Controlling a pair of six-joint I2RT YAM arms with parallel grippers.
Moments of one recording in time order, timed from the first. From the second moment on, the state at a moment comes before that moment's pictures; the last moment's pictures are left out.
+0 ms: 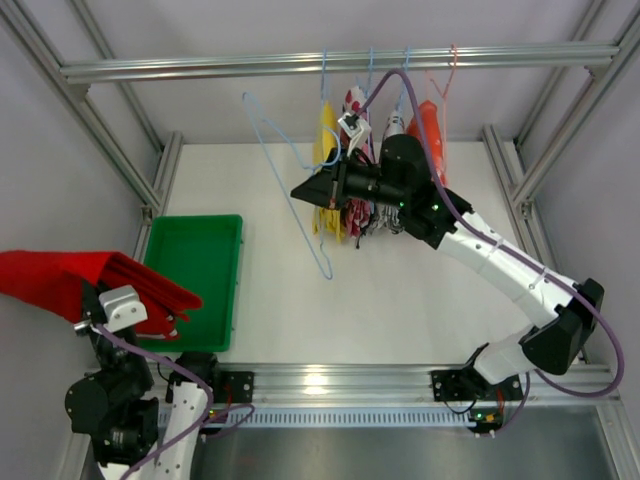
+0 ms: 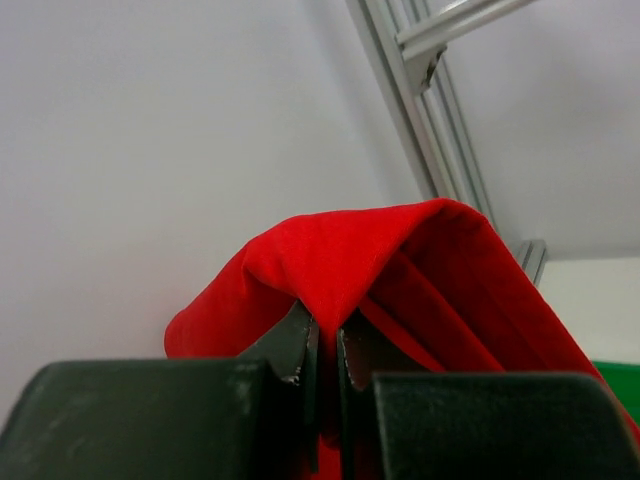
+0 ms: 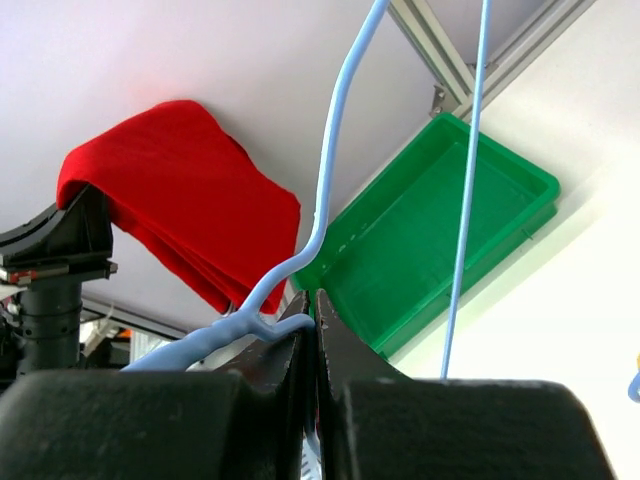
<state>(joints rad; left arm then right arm) -0.10 0.04 0.84 -0.24 -0.44 0.69 0.79 1.46 1.51 -0.12 -0.42 0.66</state>
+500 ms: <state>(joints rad) -0.09 0.02 0.85 -0.57 -0.42 0.77 0.79 1.41 1.46 -0.17 -0.42 0.61</state>
